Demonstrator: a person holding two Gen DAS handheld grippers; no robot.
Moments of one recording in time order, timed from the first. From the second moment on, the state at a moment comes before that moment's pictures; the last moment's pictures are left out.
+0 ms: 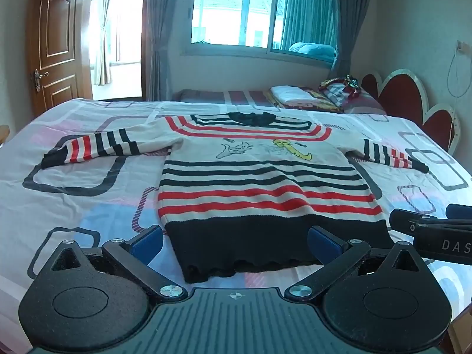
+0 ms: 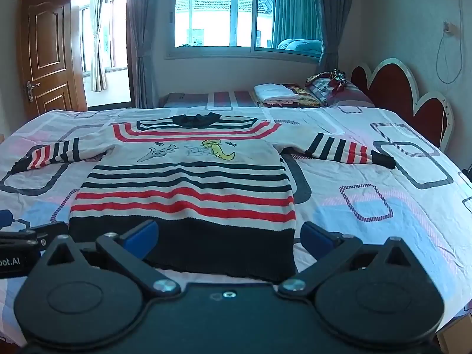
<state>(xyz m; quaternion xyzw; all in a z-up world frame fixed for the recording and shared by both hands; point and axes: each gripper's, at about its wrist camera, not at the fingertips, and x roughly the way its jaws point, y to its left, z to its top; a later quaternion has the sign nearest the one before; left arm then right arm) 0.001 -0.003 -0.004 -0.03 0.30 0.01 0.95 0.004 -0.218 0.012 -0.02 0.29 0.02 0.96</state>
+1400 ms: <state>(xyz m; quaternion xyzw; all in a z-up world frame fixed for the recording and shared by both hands) 0.004 -0.002 -0.007 -0.04 0.30 0.02 0.95 0.005 -0.216 0.013 -0.03 0.28 0.02 0.96</state>
